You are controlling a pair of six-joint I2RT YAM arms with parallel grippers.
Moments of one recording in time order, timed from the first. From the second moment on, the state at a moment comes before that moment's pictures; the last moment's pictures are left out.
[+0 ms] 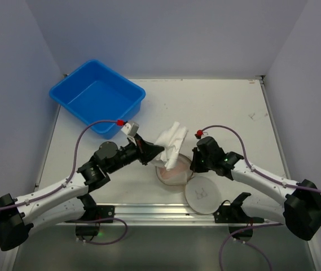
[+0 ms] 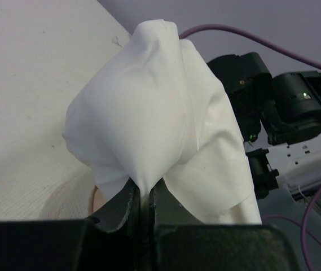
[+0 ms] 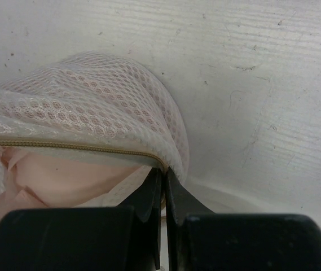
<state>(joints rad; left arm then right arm) -0.88 0.90 0.51 0.34 0.15 -0.56 0.70 1.12 0.58 -0.39 0.03 0.59</state>
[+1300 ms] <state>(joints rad) 0.02 1.91 1.66 -0.31 -0.39 -0.44 0.69 0.86 0.56 -0.39 -0.06 0.59</state>
